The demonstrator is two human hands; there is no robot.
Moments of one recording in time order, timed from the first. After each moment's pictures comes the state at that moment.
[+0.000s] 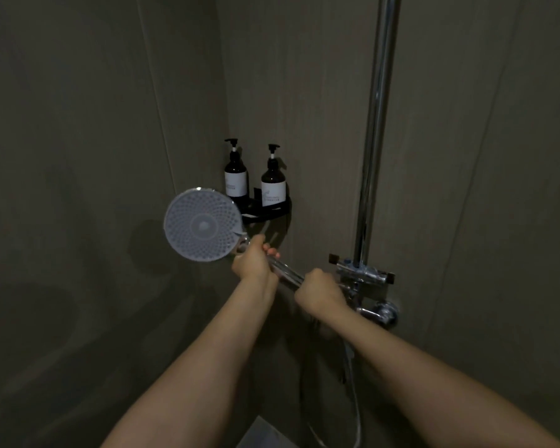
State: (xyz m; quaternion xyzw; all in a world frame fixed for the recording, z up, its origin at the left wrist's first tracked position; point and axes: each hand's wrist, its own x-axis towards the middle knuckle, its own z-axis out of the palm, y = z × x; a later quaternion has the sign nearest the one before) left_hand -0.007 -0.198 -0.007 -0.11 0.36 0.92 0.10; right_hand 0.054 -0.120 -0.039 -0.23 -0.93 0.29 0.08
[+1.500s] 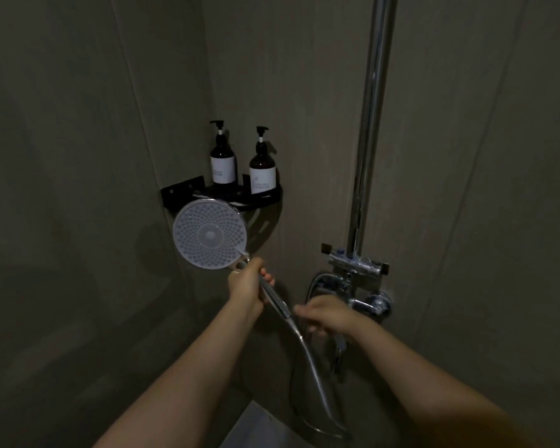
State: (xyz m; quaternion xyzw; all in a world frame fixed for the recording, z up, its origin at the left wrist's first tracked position) left_hand -0.022 -0.199 -0.067 -0.07 0.52 0.84 0.16; right_hand 0.056 -0.061 -0.110 -0.17 -0.83 0.52 -0.06
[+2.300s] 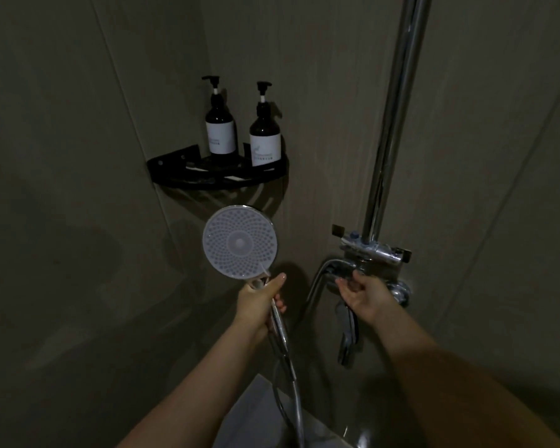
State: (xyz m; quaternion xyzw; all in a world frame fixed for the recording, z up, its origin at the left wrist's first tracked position) left_hand -0.027 -0.189 -0.129 -0.03 0.60 0.77 0.21; right_hand 0.007 0.006 -0.157 -0.34 -0.22 0.91 0.13
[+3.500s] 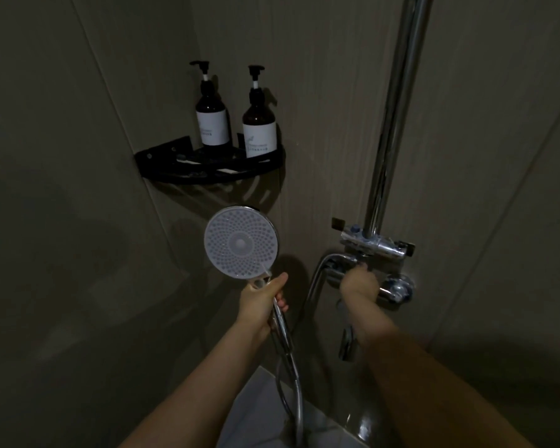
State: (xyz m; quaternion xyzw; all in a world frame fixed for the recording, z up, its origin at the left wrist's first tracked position) left_hand -0.038 -0.178 -0.145 -0.03 0.58 0.78 0.23; right_hand -0.020 -0.016 -0.157 -0.53 -0.68 0.48 0.18
